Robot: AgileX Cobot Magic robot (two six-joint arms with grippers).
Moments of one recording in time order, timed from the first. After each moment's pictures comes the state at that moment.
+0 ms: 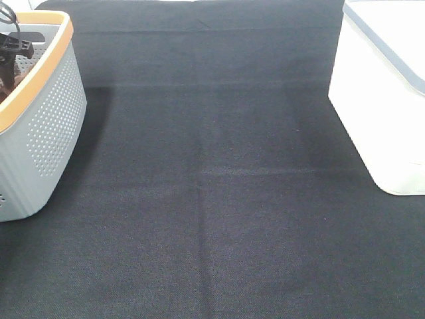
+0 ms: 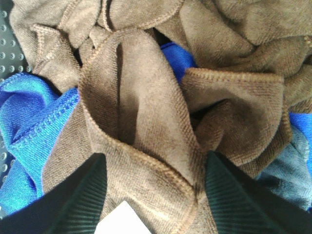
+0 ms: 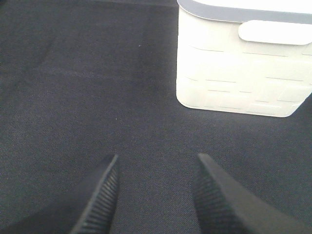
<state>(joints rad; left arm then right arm) 0.04 2.28 -2.10 0.15 1.21 -0.05 0.02 -0.01 -0.50 0.05 1.07 -0.12</state>
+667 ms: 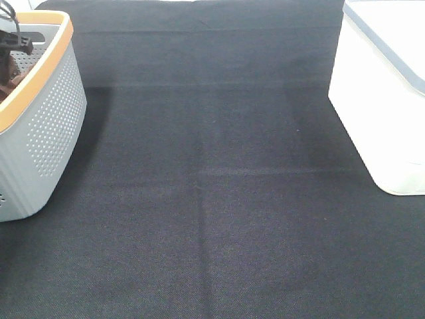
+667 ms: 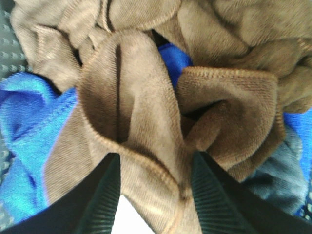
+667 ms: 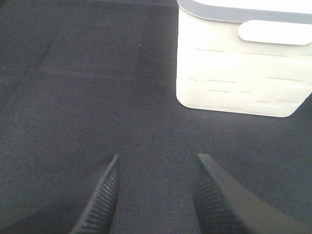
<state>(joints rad) 0.04 2.26 -2.10 0.15 1.21 -0.05 0.02 -0.01 -0.50 0.05 1.07 -0.12</state>
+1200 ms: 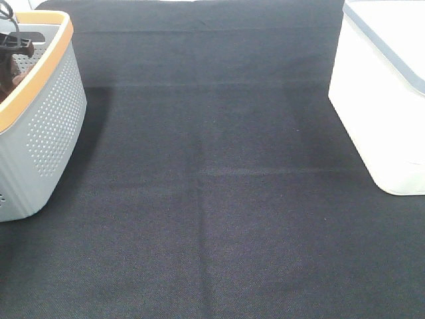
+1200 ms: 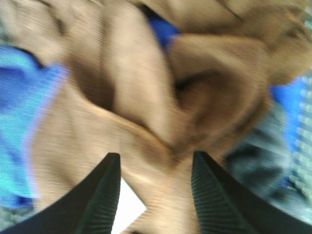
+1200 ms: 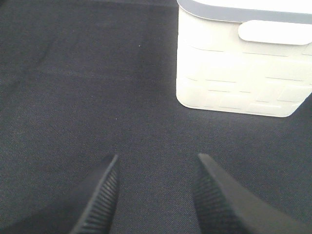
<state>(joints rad) 0.04 2.22 -2.01 0.09 1.22 -0.05 0.02 -0.01 -0.50 0.05 1.07 -0.12</state>
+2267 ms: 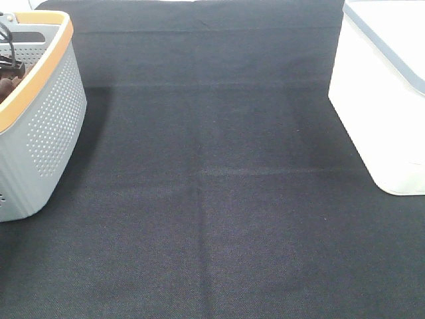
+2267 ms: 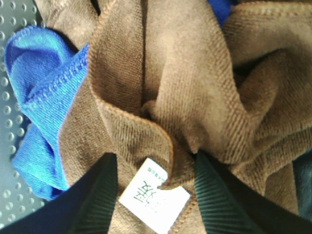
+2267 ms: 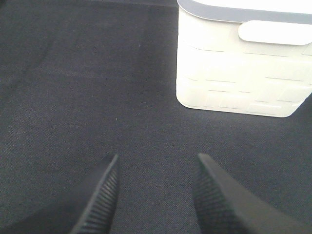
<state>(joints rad) 0.03 2.25 -1.98 0.23 1.22 -0.08 0.02 -0.01 -0.50 0.05 1.07 -0.12</state>
